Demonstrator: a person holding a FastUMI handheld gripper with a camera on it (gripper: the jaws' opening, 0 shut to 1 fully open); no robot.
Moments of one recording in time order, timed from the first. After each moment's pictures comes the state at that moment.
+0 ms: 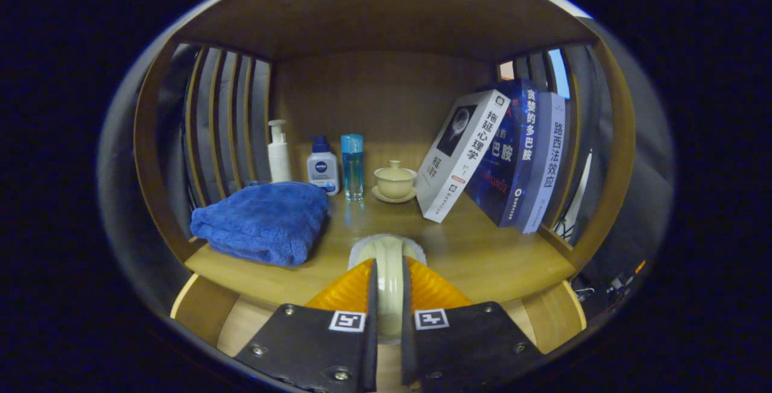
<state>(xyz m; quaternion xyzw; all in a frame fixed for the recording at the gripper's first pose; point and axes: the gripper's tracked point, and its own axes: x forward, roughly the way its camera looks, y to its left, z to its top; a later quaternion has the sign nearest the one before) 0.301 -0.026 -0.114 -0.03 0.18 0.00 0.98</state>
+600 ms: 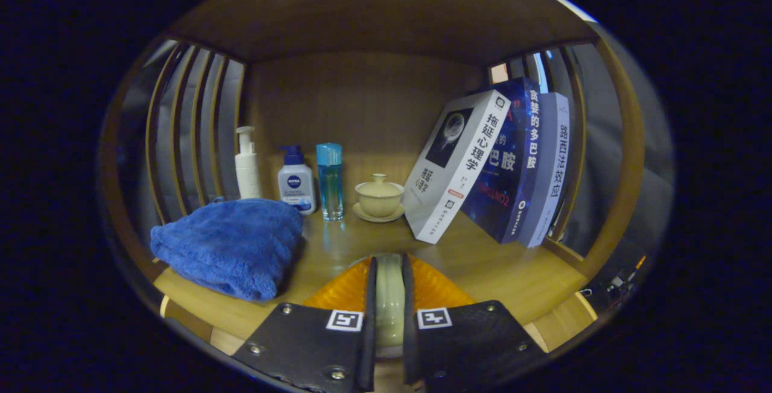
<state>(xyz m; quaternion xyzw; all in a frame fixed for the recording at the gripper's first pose) 0.355 -0.032 -0.120 -0.03 0.14 -0.06 0.99</state>
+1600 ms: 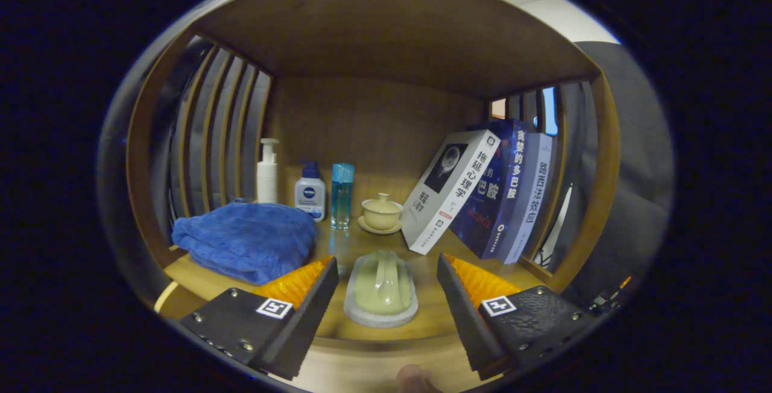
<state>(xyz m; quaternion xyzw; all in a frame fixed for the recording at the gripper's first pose) 0.292 -0.024 -0.076 -0.08 0.10 -0.04 0.99</state>
